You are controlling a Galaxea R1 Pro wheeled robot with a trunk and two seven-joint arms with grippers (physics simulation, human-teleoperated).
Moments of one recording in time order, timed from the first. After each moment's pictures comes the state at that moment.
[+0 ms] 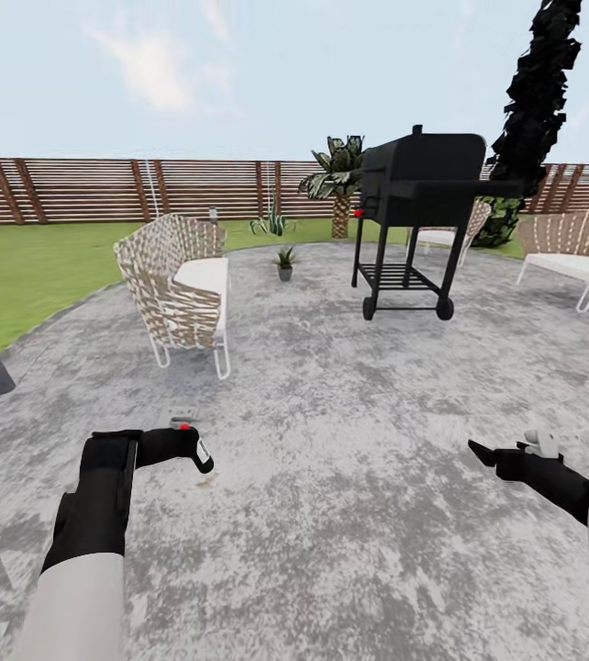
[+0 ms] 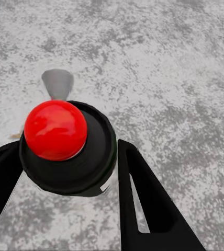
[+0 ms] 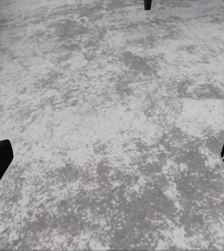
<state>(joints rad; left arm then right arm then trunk) -0.66 -0.13 0.38 -1.30 -0.62 0.84 -0.78 -0.41 -0.09 -0.59 -1.58 0.31 0.66 0.76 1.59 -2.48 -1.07</state>
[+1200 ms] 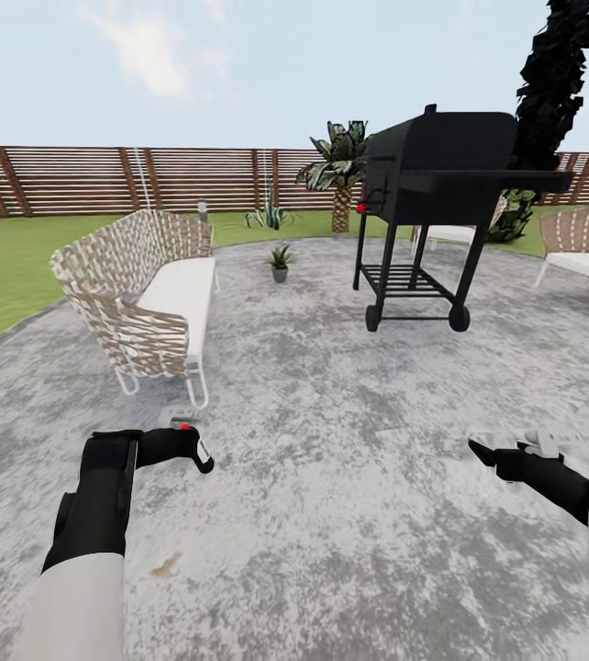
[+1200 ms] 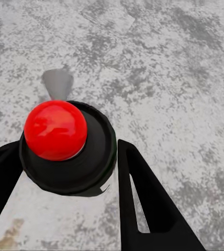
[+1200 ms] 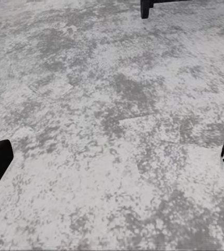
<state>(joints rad) -0.66 -0.13 0.38 -1.30 -0.62 0.84 -0.78 -0.41 -0.09 -0.60 -1.58 0.31 0.66 0.76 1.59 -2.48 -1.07</state>
